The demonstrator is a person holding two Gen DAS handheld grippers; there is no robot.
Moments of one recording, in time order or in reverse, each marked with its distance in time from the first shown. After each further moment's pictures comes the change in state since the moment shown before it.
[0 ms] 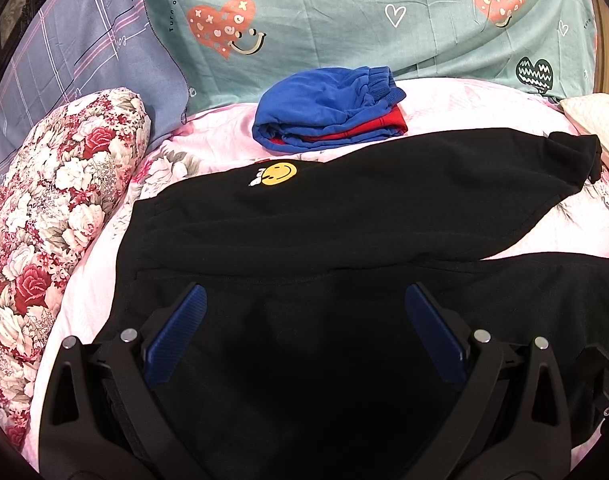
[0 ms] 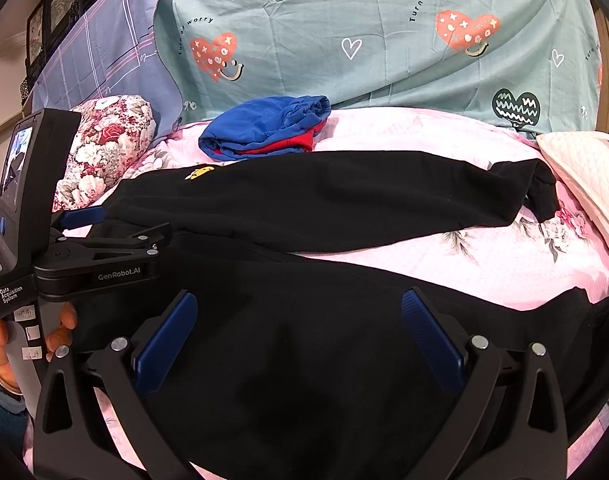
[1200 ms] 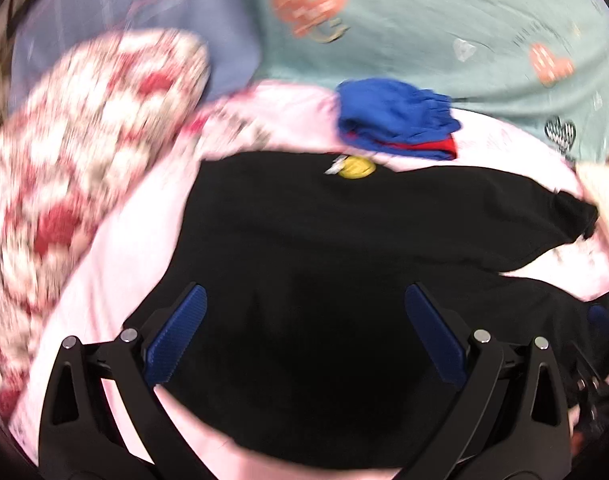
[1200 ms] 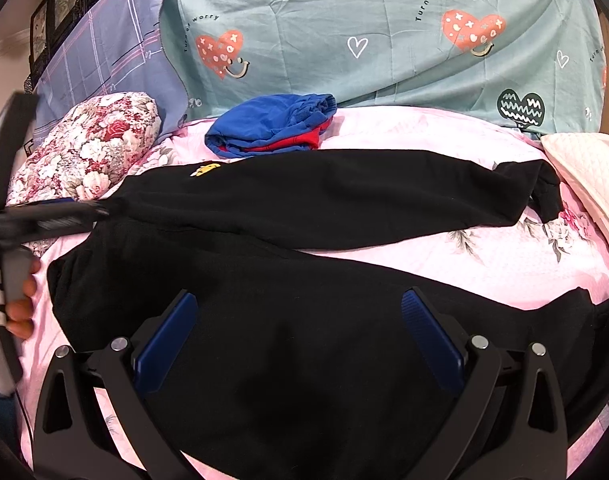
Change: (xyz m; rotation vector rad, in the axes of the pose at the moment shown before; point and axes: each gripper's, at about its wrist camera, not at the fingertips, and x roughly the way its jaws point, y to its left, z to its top) left arm -0.038 0.121 -0.014 -0.270 0.119 -0.083; right arm -0.004 0.008 -0.003 -0.009 -0.003 0.023
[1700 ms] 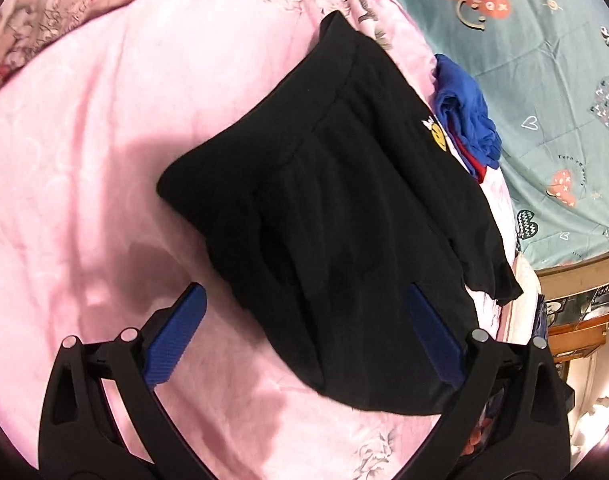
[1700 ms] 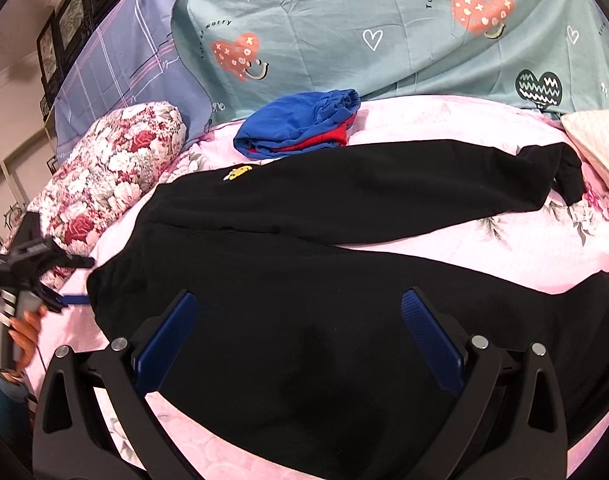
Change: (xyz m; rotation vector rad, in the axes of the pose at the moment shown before) left arm 0.061 0.141 -0.048 -0.532 0.347 -0.347; right arm -0.012 0.002 0.009 0.081 0.025 0.112
